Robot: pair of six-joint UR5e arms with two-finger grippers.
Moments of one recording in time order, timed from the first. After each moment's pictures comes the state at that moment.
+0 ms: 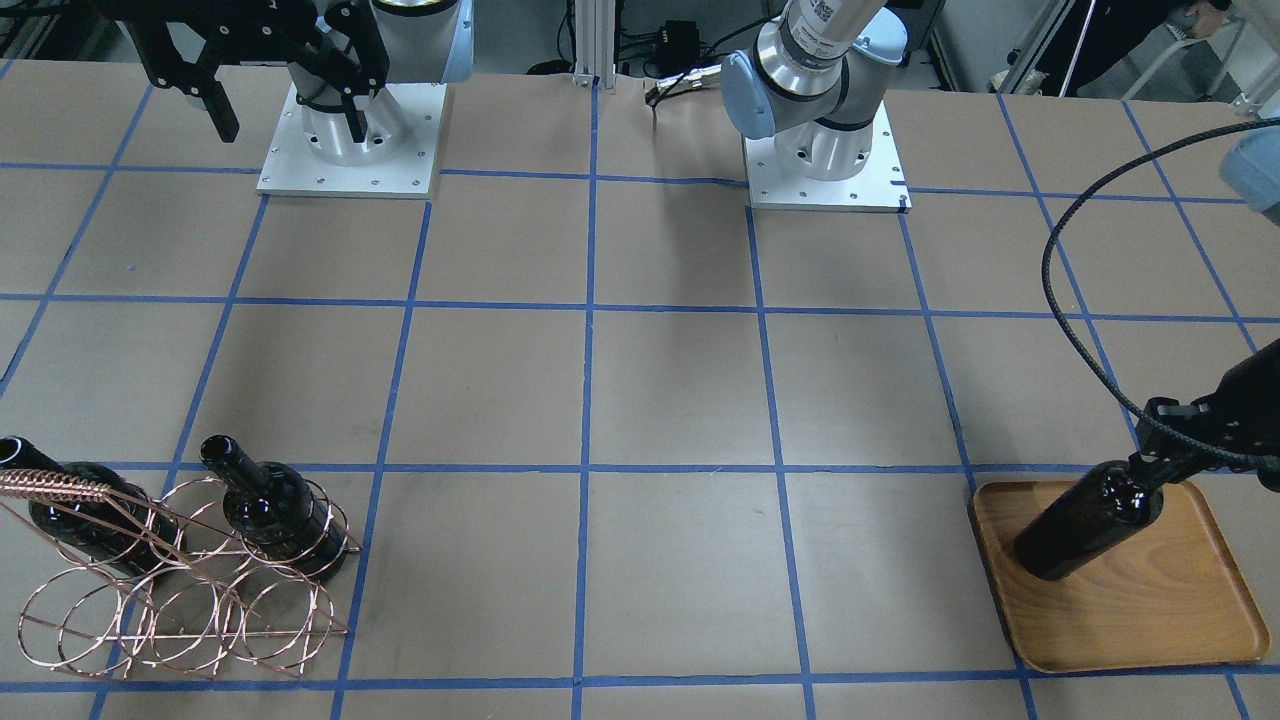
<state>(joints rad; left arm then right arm) -1.08 -1.94 -1.42 -1.34 1.51 0.67 1.64 -1.68 1.46 -1.49 -1.59 0.02</state>
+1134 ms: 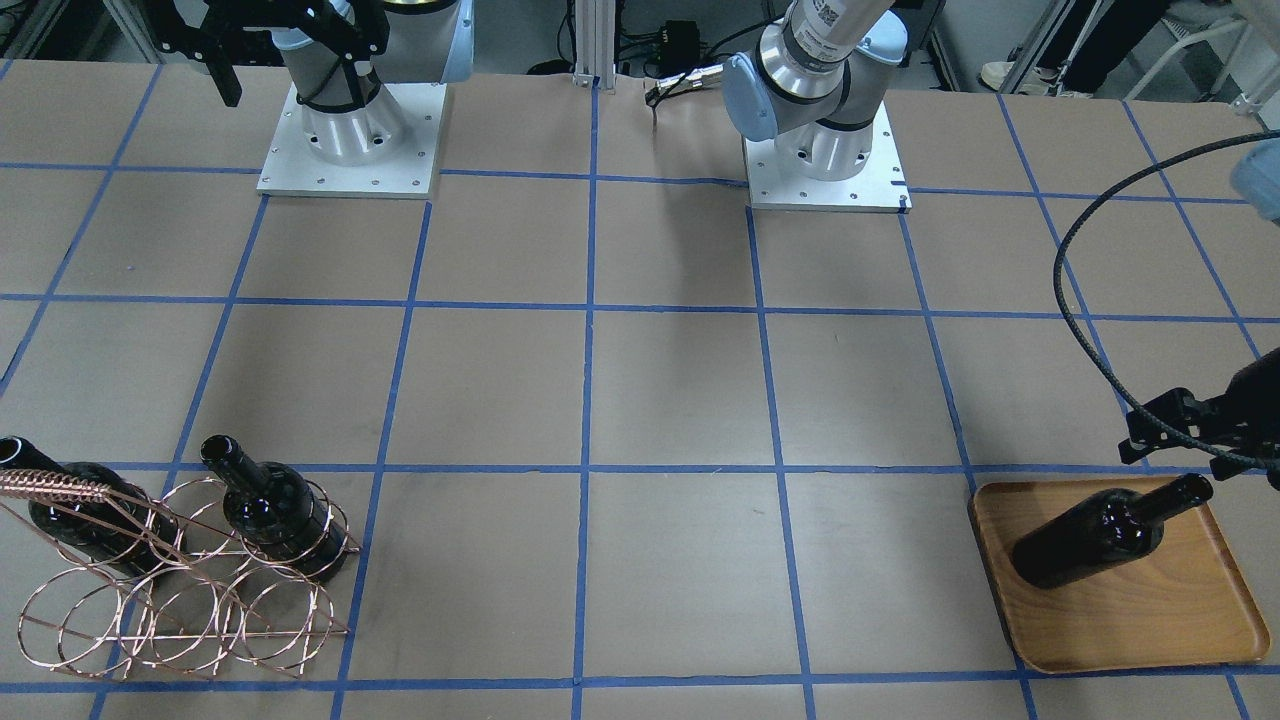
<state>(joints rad) -1.07 -1.92 -1.42 -1.35 1.53 0.67 1.64 -1.71 1.44 -1.38 -1.59 0.03</state>
